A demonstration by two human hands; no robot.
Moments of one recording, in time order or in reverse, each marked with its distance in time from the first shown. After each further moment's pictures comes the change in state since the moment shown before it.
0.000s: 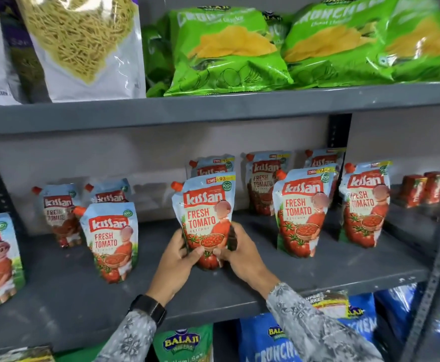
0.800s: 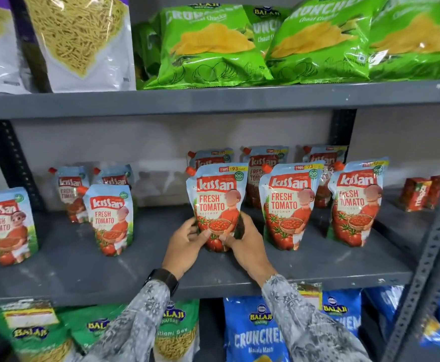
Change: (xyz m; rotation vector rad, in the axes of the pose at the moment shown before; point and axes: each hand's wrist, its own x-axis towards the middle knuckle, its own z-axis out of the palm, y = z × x) left_hand -0.003 0.015 0.061 0.116 0.148 -0.031; right_hand -0.002 0.023 -0.051 -0.035 0.072 -0.033
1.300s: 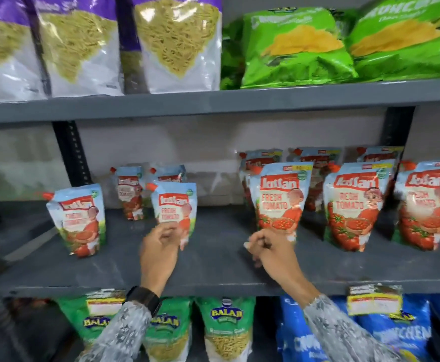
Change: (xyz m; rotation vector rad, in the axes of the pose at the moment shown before) left_hand -0.037 -0.029 -0.173 0.047 0.442 0.031; right_hand -0.054 -0.046 0.074 0.022 -0.053 0.011
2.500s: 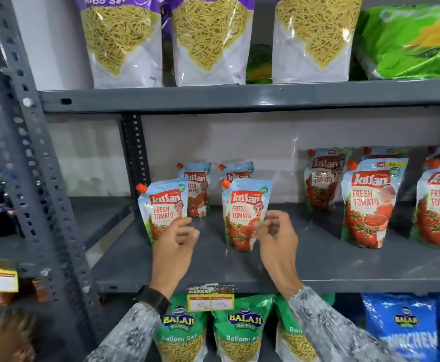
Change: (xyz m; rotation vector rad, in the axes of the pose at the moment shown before) left_hand 0.086 -0.075 -0.188 0.011 -0.136 0.092; right_hand -0.013 -0.069 0.245 0.105 0.386 -0.130
